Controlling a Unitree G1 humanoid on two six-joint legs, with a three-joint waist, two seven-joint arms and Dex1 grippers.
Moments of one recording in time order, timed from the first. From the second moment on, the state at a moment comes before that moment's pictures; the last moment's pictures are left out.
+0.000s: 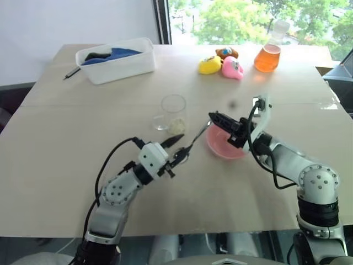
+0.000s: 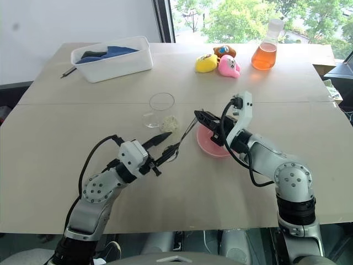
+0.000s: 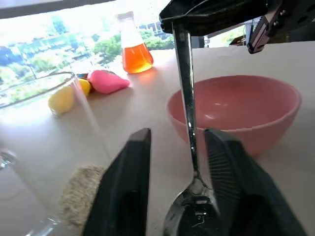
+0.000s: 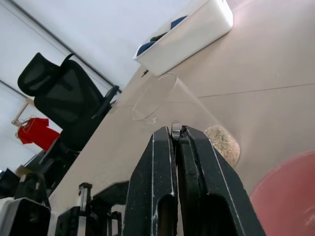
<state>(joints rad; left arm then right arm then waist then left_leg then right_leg) 0.03 0.40 -0.09 -0.36 -0.13 -0.10 -0.61 -0.40 -0.30 -0.06 -0.45 1.37 0.89 -0.12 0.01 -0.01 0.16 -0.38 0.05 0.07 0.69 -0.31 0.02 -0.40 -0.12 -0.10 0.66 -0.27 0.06</state>
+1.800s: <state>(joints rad) -0.25 0.36 0.02 0.06 0.06 -0.15 -0.33 -0.90 -0.45 0.03 -0.20 1.11 0.78 0.13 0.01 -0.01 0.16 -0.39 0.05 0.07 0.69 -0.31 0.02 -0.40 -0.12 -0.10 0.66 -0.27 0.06</state>
